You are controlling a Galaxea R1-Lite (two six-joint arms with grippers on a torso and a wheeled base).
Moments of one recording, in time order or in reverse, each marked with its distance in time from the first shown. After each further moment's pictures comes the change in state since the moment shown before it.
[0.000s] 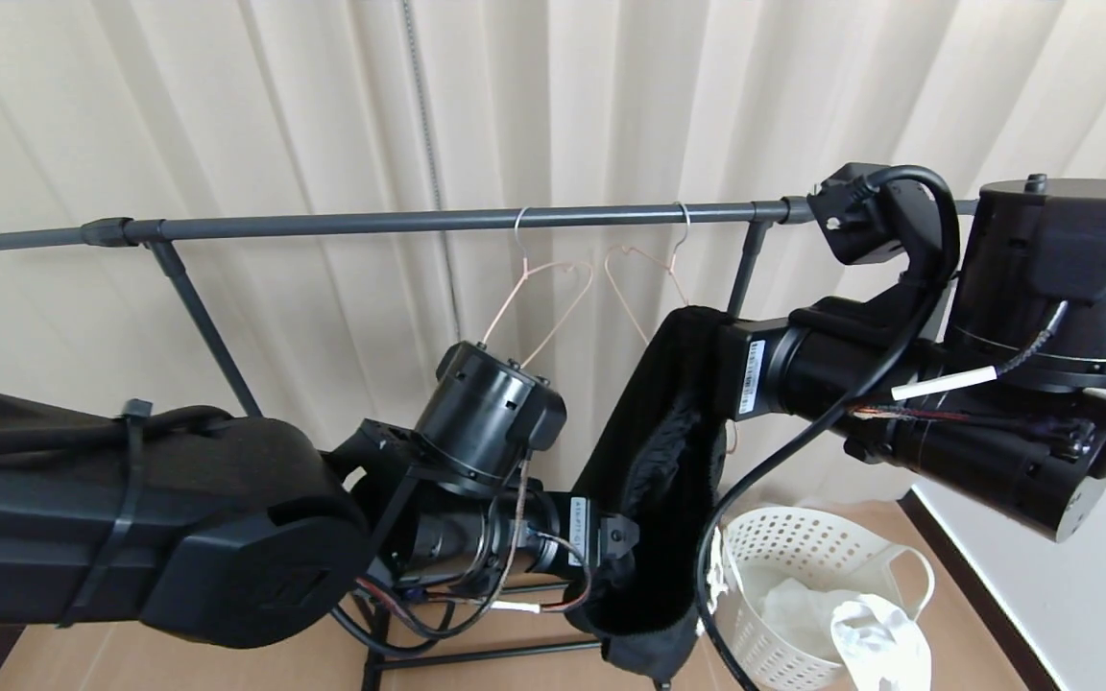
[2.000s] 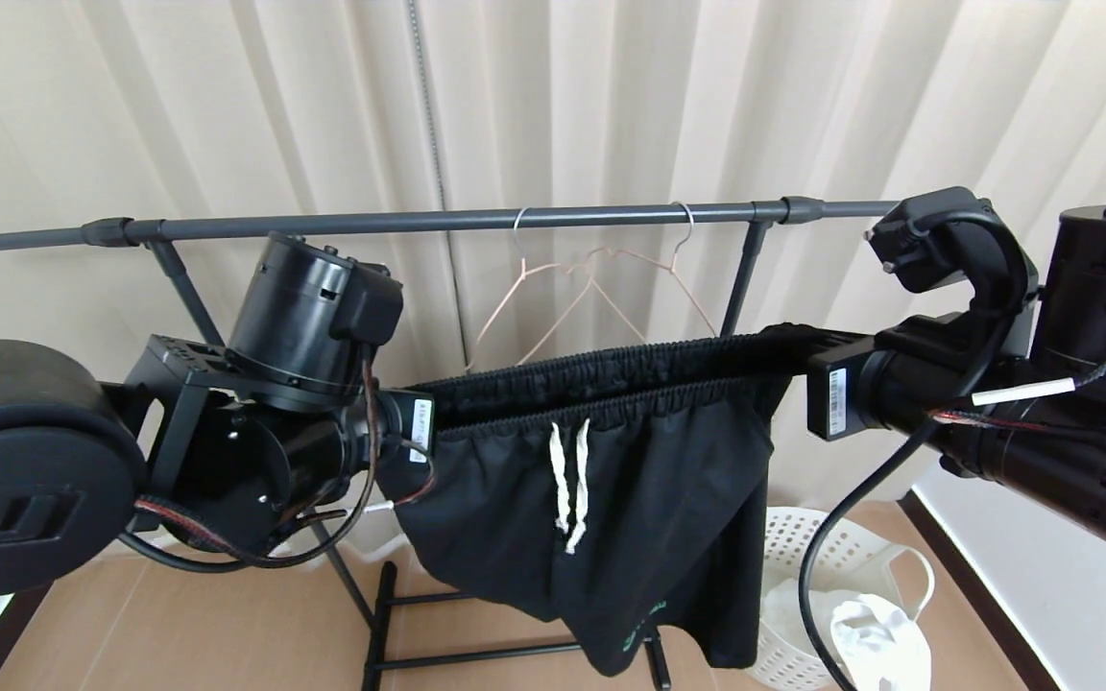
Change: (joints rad) left arm 0.155 -0.218 0.015 0.102 0.548 0.268; right arm -0.132 -0.094 0.094 0.073 -0.131 -0.217
